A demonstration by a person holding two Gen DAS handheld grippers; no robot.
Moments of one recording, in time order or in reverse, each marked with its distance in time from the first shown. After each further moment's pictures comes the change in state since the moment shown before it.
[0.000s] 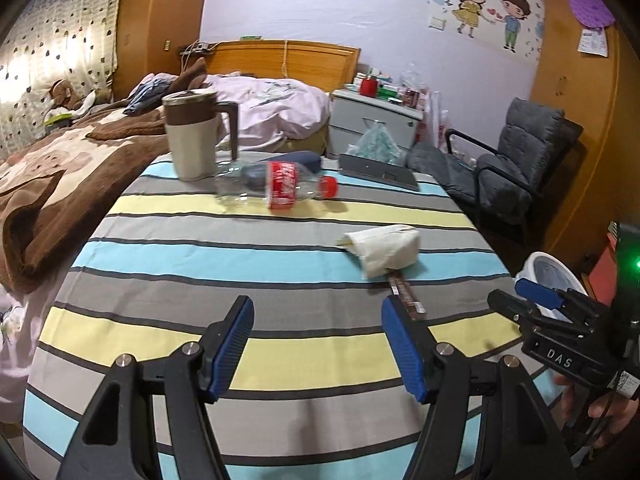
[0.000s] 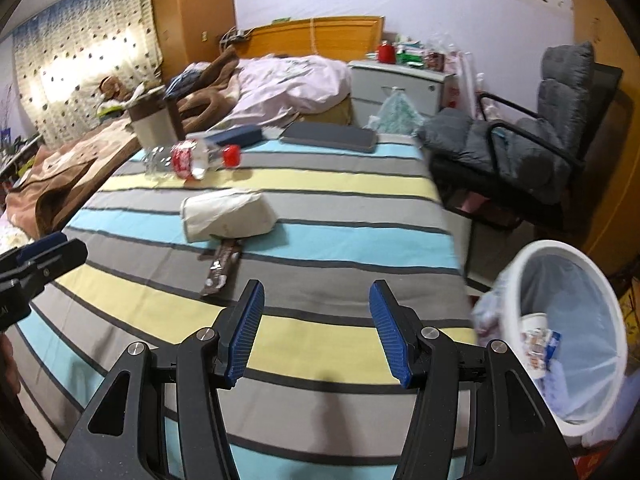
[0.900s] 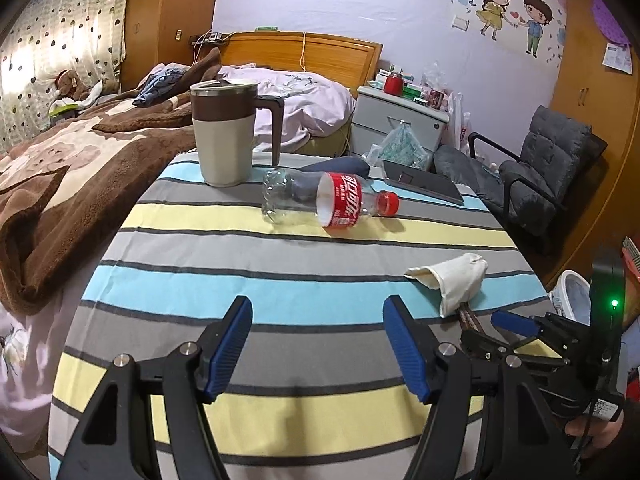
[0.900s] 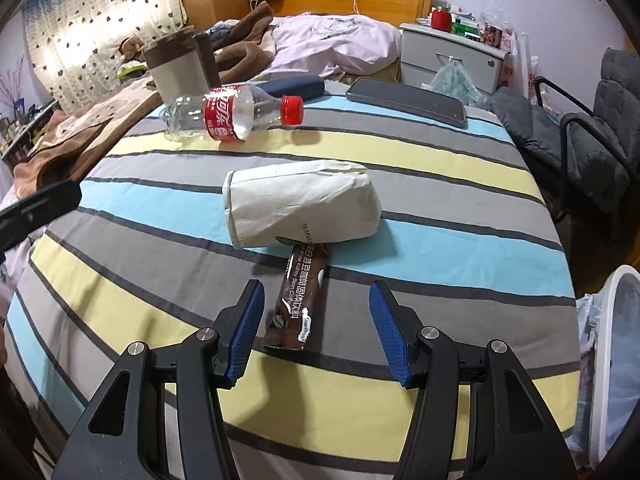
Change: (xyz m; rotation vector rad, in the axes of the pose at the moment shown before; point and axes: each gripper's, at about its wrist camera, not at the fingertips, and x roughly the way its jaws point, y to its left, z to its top) left arm 0.036 0.061 0.032 -0.024 0.027 0.018; right arm 0.053 0.043 0.011 -0.058 0.137 0.078
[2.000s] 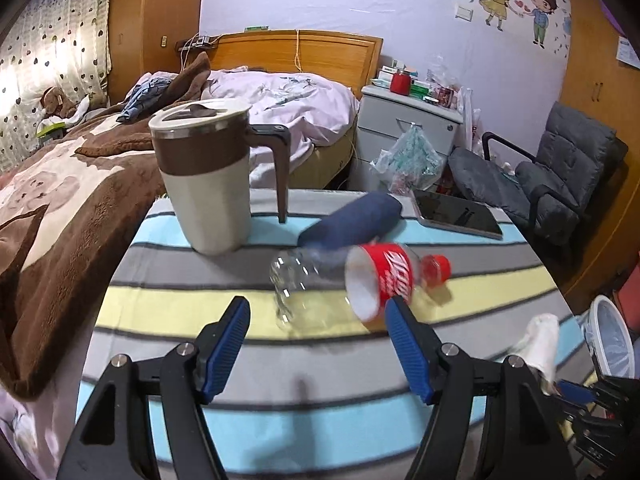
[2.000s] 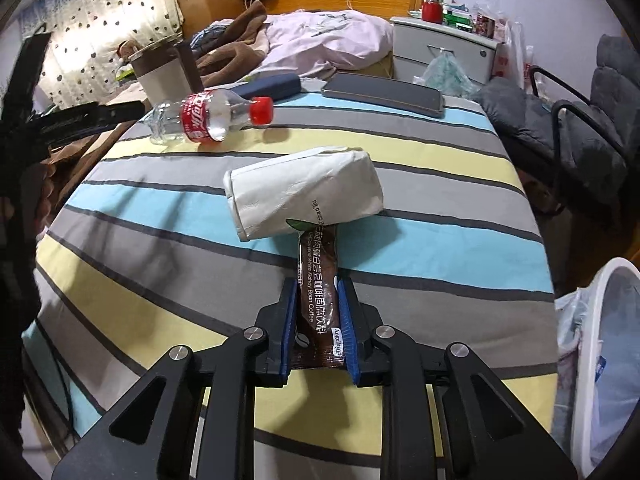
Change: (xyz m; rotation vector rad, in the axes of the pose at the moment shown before) left arm 0.078 0.020 0.079 0.056 0.011 0.007; right arm -0.011 -0.038 0.001 0.028 0.015 0.018
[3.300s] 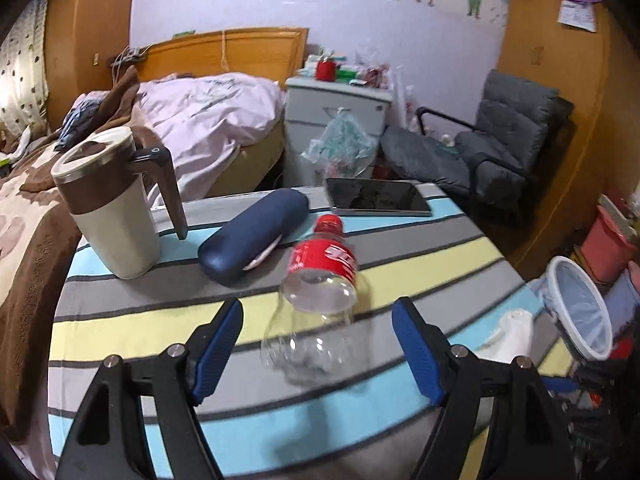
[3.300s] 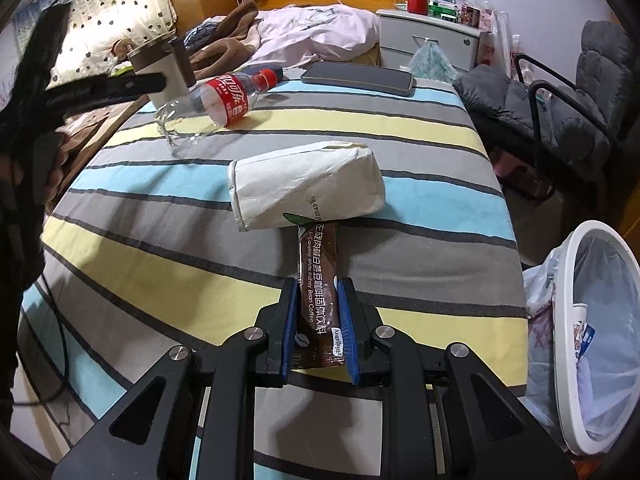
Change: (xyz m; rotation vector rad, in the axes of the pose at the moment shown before) left arm 0.003 -0.064 0.011 0.150 0.041 -0.165; right arm -0.018 -0.015 -0.028 0.008 0.022 0.001
